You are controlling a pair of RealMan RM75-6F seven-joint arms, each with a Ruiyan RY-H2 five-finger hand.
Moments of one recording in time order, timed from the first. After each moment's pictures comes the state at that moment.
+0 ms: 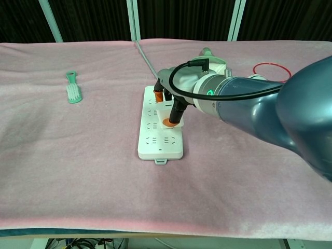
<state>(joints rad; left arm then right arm) -0.15 -1.13 -0.01 -1.67 1.45 1.37 0.11 1.17 -1.77 0.23 -1.63 -0.35 1.15 -0.89</state>
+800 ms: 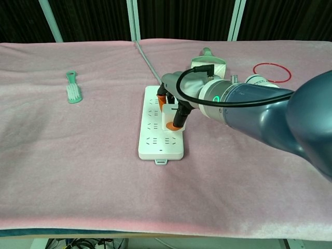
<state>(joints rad) -0.15 -1.13 -0.01 -1.68 1.45 1.37 0.12 1.14 -1.77 0.21 -1.61 -0.39 1.11 -0.86</state>
